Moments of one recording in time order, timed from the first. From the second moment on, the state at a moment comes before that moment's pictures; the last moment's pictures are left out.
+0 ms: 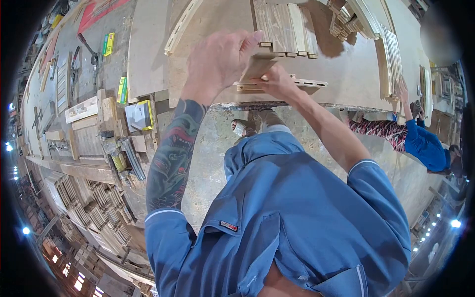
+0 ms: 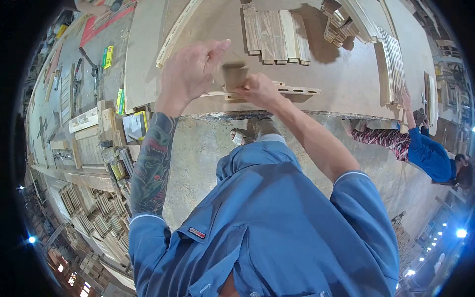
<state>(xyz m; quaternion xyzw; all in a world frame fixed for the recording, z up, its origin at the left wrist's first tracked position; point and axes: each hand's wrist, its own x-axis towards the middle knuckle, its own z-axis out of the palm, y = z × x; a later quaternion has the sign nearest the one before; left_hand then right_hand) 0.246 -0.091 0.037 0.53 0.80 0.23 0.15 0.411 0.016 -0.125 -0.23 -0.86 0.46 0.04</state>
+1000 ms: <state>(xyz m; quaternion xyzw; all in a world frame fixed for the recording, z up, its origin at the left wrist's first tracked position) 0.290 -0.060 0.046 0.53 0.82 0.17 0.15 0.397 0.080 -0.184 -0.54 -0.75 0.37 0.07</state>
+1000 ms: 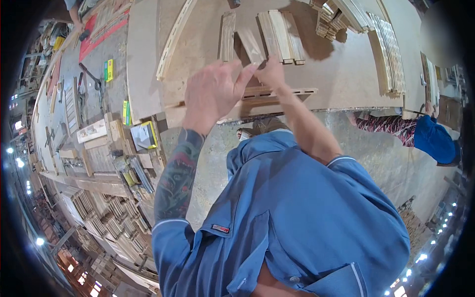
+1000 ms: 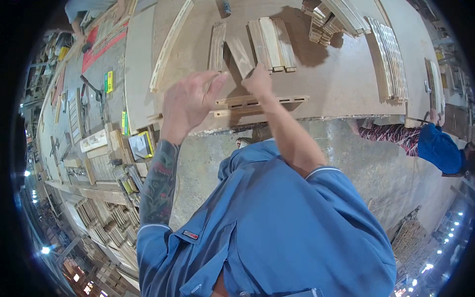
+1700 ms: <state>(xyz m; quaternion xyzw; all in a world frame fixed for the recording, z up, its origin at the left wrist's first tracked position) 0.284 -0.062 0.037 0.51 0.83 0.19 0.15 0.438 0.080 -0.125 -0.39 -0.68 0.62 0.00</state>
